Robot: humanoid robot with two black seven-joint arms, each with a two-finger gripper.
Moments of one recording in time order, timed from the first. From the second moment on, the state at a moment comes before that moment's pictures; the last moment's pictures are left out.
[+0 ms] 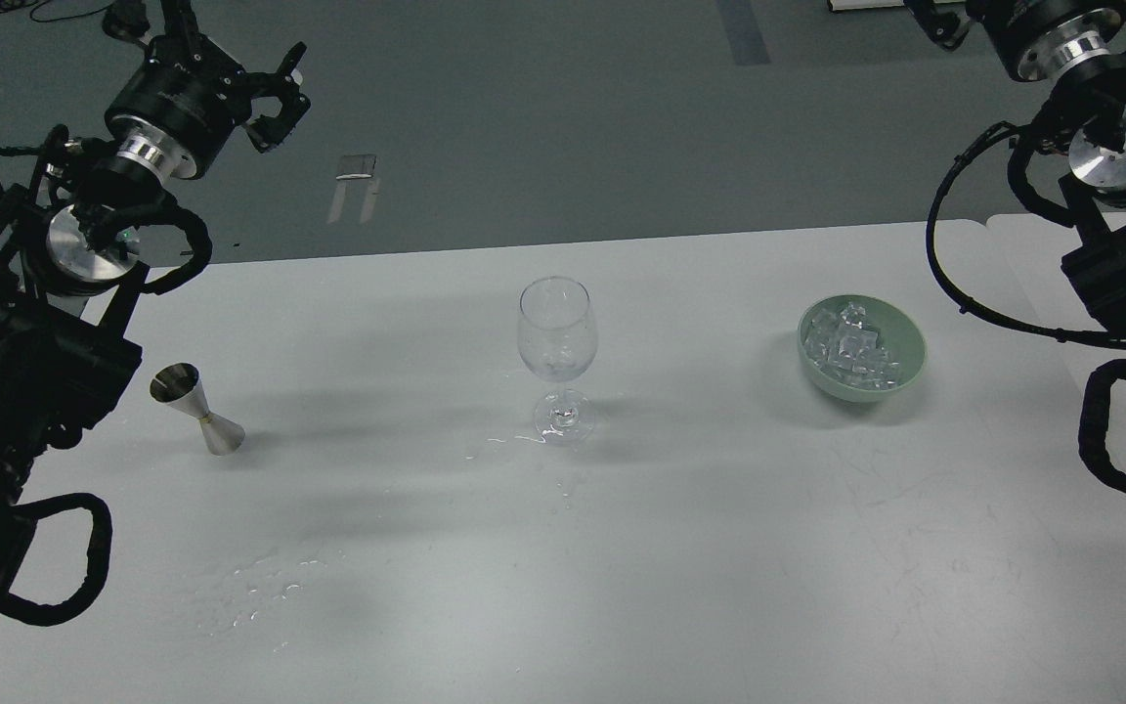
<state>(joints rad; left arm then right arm) -0.93 0.32 -1.16 -0.61 0.15 -0.44 0.02 1.08 -0.21 1.34 0.38 -0.36 0.45 0.07</state>
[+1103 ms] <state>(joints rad) -0.89 0.31 -1.16 -0.69 0.14 -0.36 0.07 1.07 -0.21 1.34 0.41 -0.36 0.44 0.06</state>
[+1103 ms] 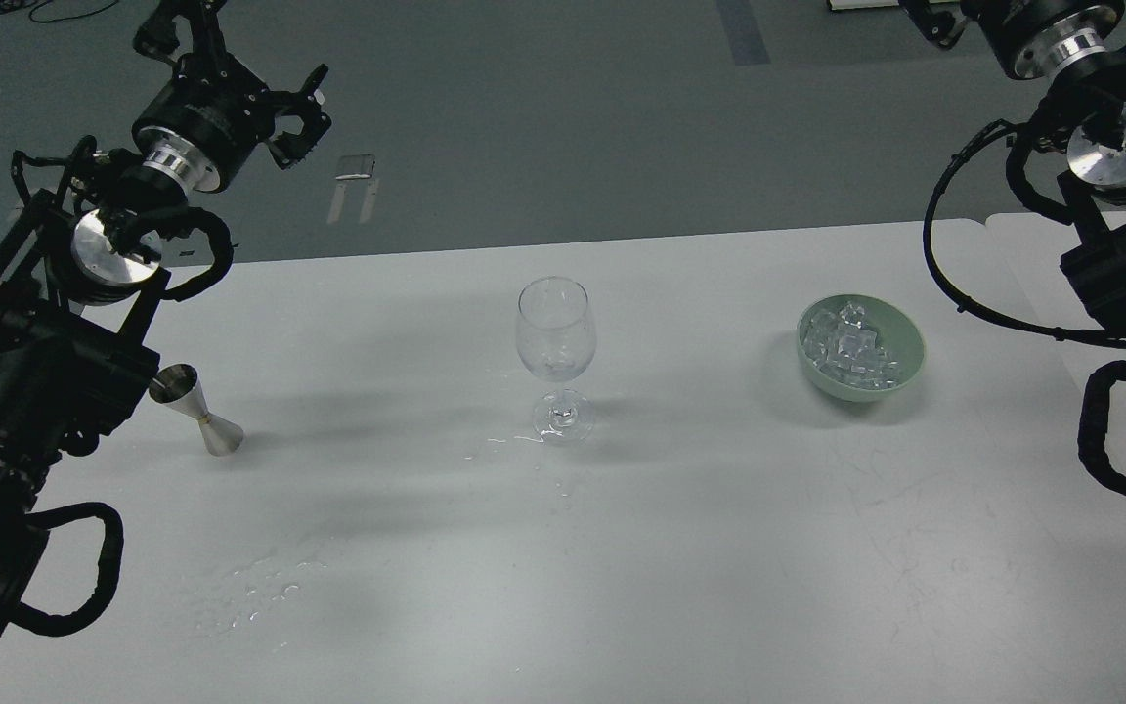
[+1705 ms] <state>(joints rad) -0.75 0.42 -1.17 -0.93 0.14 -0.34 0.07 1.05 -0.22 1.34 0.42 -0.36 0.44 0.06</state>
